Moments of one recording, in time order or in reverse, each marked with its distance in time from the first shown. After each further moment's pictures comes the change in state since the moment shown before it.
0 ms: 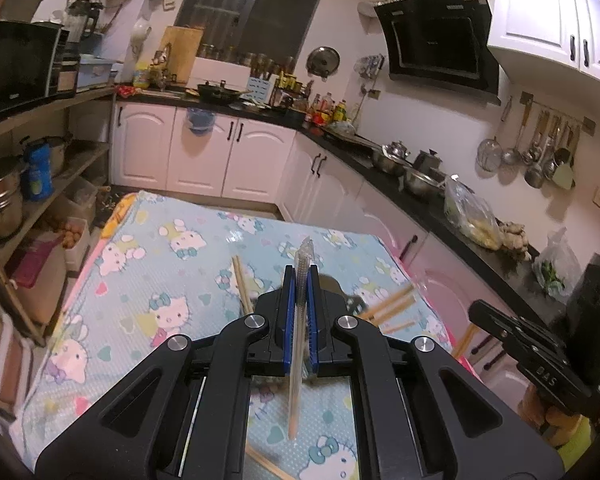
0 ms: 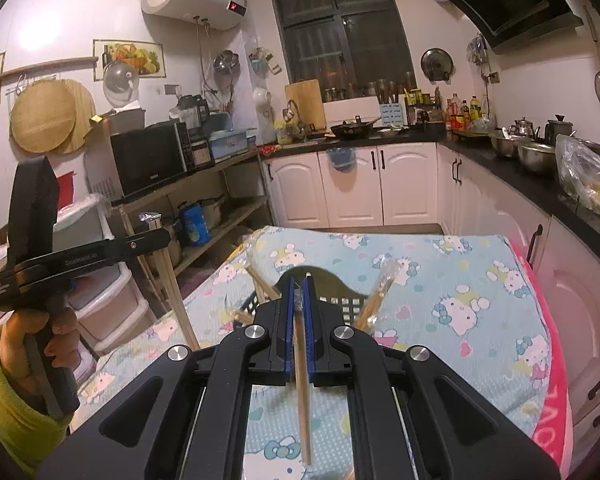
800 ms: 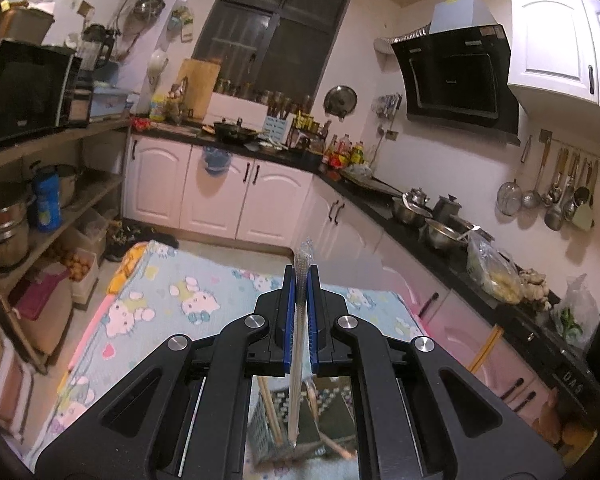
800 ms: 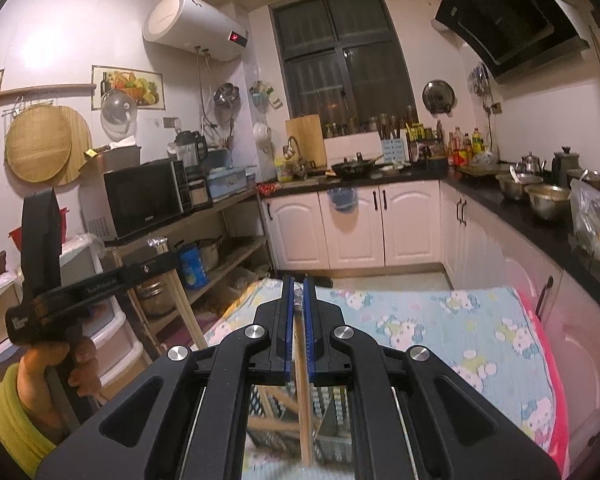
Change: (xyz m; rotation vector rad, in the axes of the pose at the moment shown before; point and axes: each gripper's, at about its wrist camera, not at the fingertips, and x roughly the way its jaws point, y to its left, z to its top) left arm 0.029 0.014 0.057 -0.018 -0.148 0.057; right arm 0.039 0.001 0.072 -0.014 -0.136 -0.005
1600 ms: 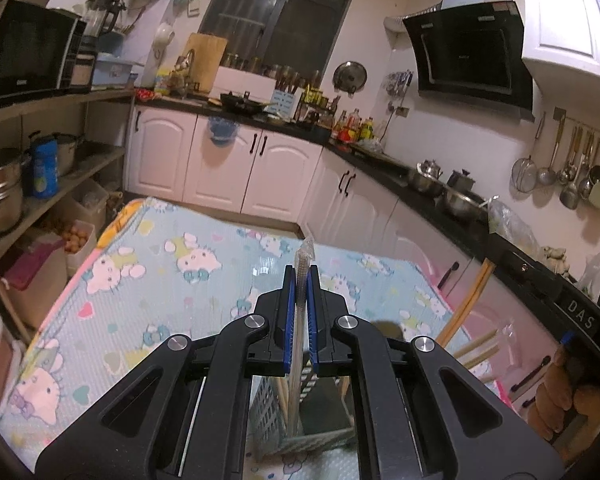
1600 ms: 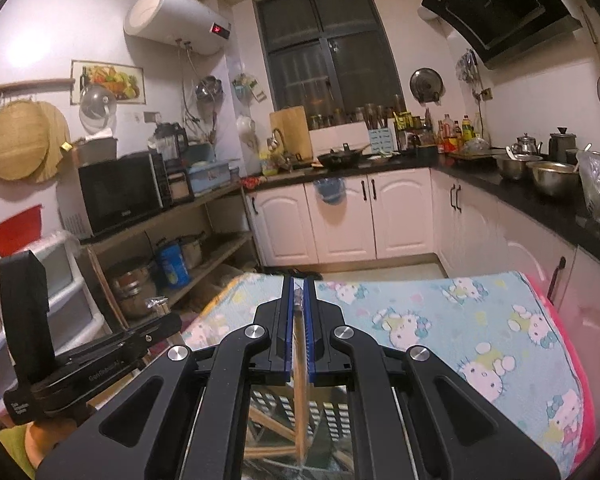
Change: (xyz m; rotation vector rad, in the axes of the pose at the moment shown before) left arm 0.051 0.016 -0.073 -0.024 0.085 0.011; right arm 0.068 -0.017 -0.036 0.032 0.029 -0.046
